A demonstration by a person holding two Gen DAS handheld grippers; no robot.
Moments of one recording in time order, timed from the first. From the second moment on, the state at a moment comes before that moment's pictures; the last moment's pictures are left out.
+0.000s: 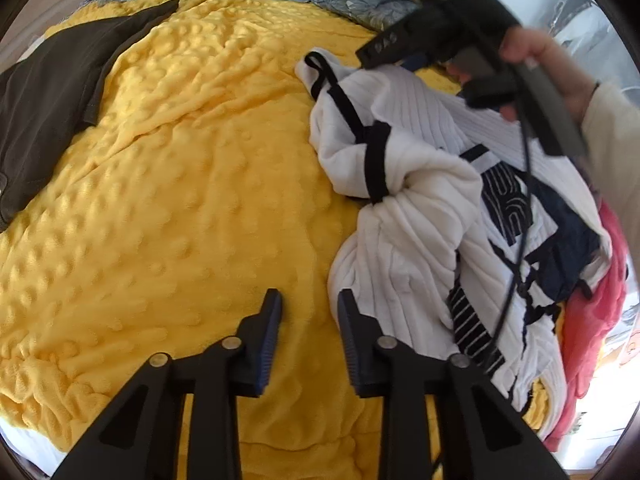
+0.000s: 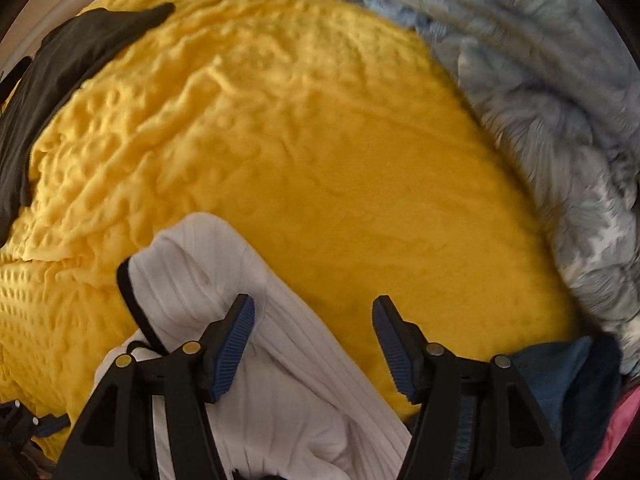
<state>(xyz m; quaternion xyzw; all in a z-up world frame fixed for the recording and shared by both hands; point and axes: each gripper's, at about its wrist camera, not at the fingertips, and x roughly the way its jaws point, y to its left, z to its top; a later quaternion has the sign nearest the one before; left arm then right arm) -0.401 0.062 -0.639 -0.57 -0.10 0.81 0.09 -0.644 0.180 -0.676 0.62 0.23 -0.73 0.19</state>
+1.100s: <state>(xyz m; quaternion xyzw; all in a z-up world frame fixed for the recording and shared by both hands) -0.383 0.047 -0.493 -0.38 0.00 0.93 0.02 -0.452 0.277 -0.448 0.32 0.08 -0.94 -0.09</state>
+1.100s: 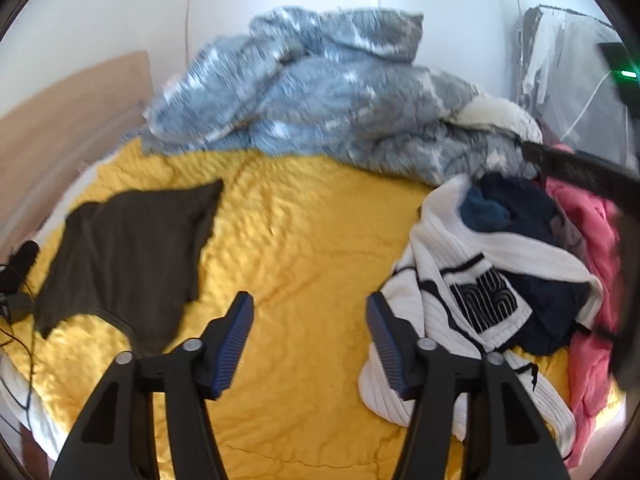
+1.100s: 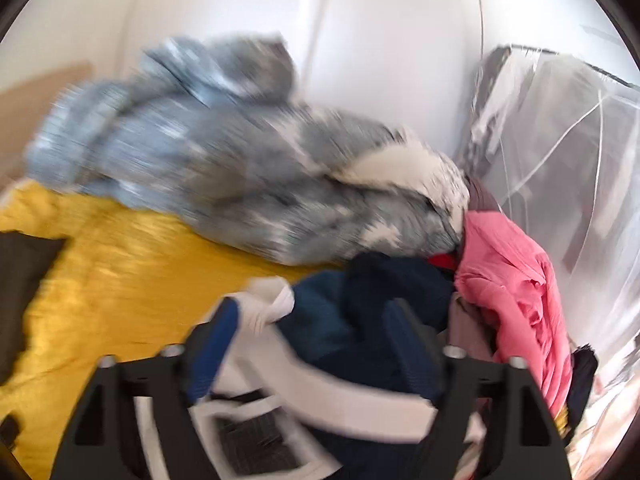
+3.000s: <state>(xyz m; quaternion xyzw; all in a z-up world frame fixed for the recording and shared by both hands) -0.349 -0.170 -0.451 -0.35 0.00 0.91 -0.24 -0.374 -0.018 -0.454 0.36 0.07 -0.91 0.20</state>
